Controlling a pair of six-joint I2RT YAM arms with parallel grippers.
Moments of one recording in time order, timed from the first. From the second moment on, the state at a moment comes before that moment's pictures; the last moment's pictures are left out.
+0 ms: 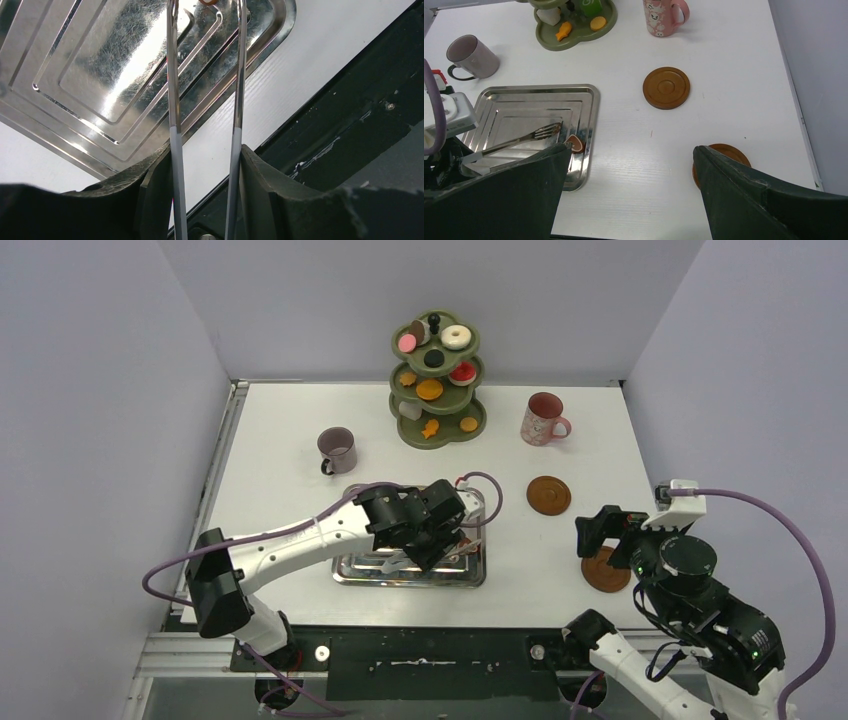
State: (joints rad) left arm -1.12 1.55 1.38 -0.95 -0.11 -0.22; right arm 0.59 0.46 1.17 -1.10 0.46 0.36
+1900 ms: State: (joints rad) left arm -1.05 1.63 1.37 -0.90 -0.24 -0.31; right arm 0.59 0.45 1.13 -1.10 0.47 0.35
